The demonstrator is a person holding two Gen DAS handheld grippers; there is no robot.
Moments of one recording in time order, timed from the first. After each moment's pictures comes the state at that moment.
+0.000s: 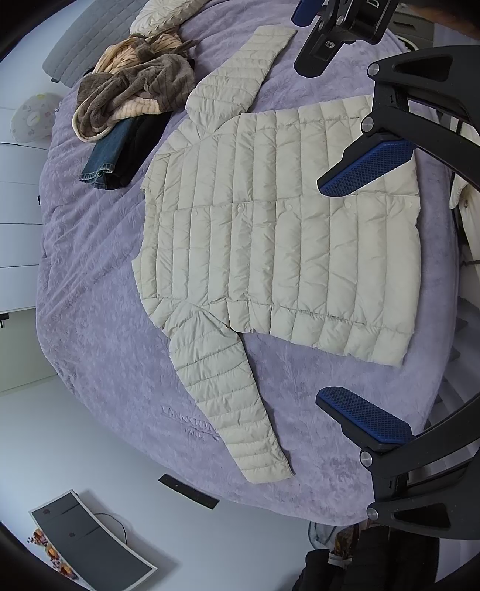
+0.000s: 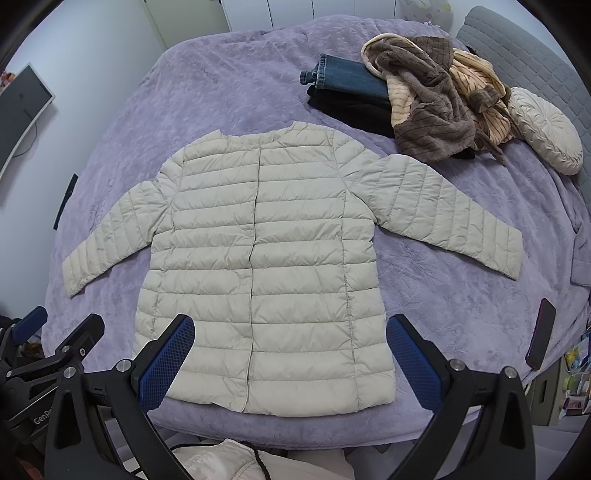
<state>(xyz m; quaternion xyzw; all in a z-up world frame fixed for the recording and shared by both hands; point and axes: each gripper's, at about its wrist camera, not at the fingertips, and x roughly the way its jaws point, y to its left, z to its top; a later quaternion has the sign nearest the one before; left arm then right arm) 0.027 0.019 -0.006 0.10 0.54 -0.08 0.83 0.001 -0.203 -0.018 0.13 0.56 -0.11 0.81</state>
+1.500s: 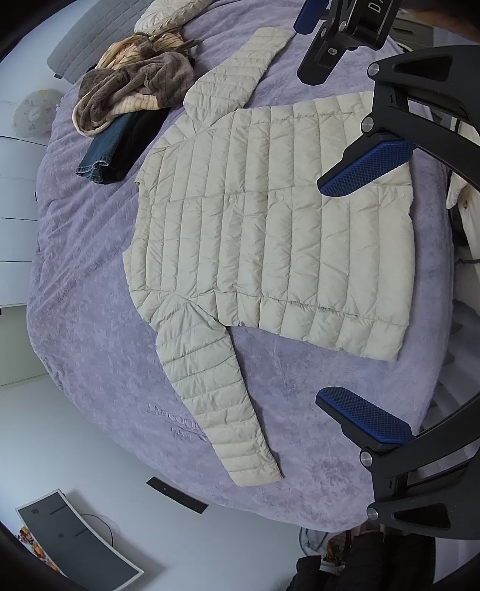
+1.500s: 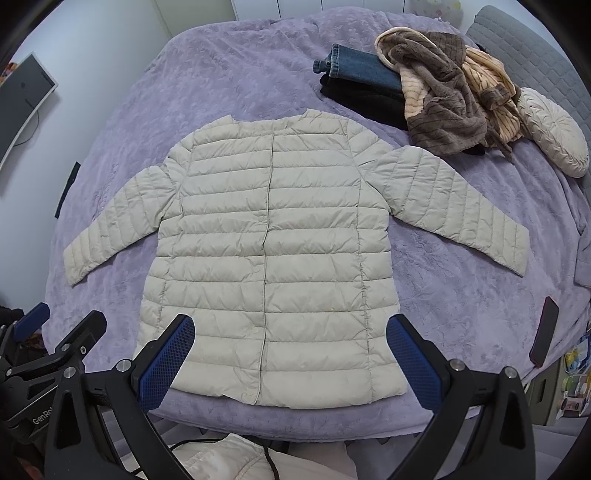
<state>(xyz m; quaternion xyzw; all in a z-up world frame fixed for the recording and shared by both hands) 0.021 0.041 -0.017 0.09 0.55 -0.08 0.83 0.009 -0.176 -0.028 0.13 0.58 -0.10 0.80</state>
